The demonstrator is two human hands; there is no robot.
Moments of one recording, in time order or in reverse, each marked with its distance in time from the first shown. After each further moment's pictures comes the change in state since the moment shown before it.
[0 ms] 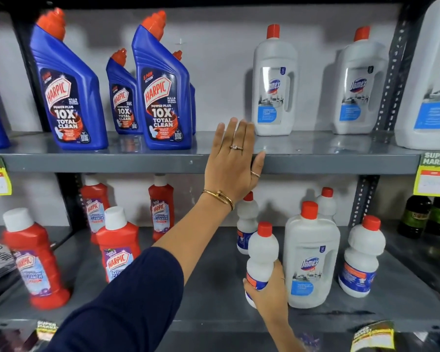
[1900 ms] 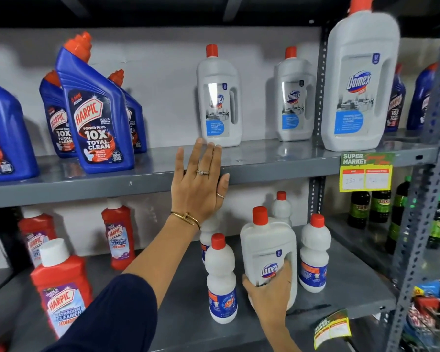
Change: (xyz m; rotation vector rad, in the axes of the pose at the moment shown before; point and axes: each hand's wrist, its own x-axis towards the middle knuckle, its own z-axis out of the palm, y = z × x) left_hand 0.001 0.033 0.018 0.098 0.062 0.071; right_hand 0.027 -0.001 -0.068 0.073 0.396 0.041
